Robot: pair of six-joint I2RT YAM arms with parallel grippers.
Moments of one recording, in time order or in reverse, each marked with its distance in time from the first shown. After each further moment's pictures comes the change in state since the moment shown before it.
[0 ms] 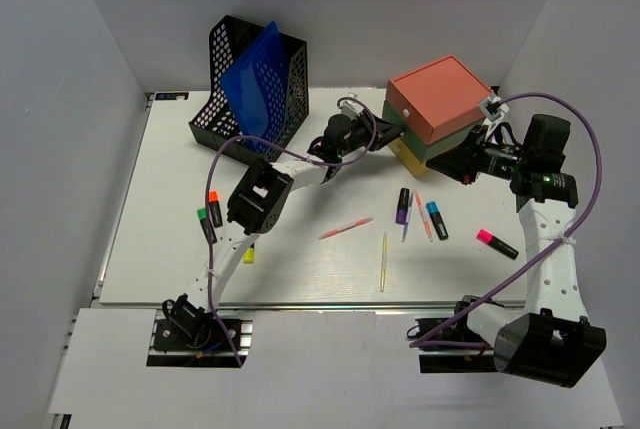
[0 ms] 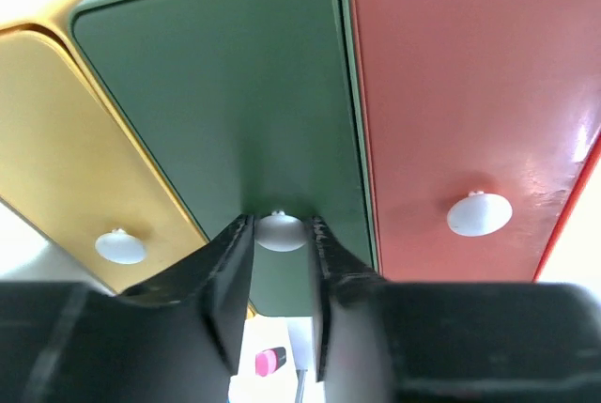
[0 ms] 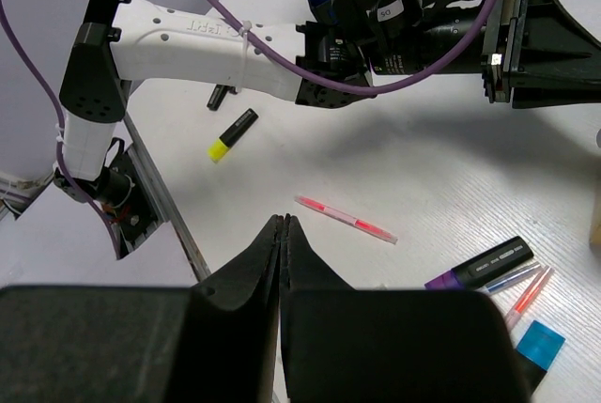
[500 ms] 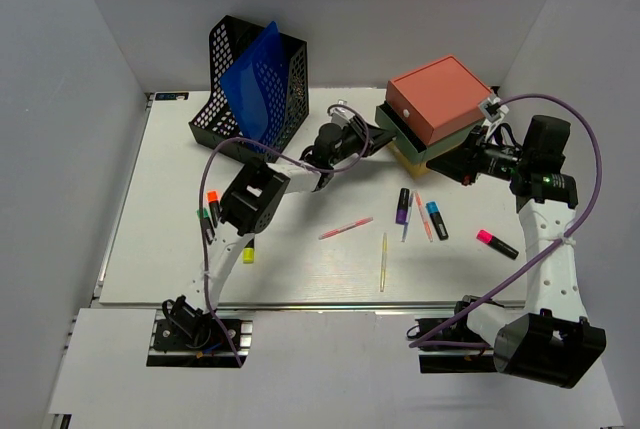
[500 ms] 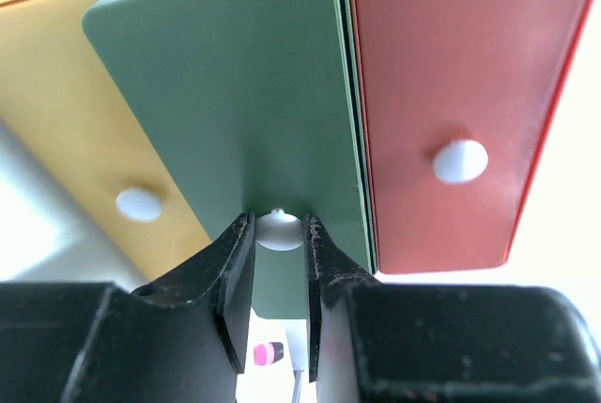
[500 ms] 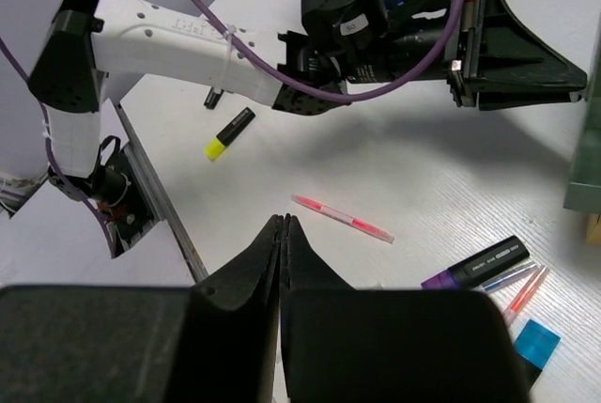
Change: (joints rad) left arm 0.008 -0.080 -0.200 0.156 -0.021 -0.018; right arm -0.004 -0.002 -0.003 -0.001 0.000 -0.013
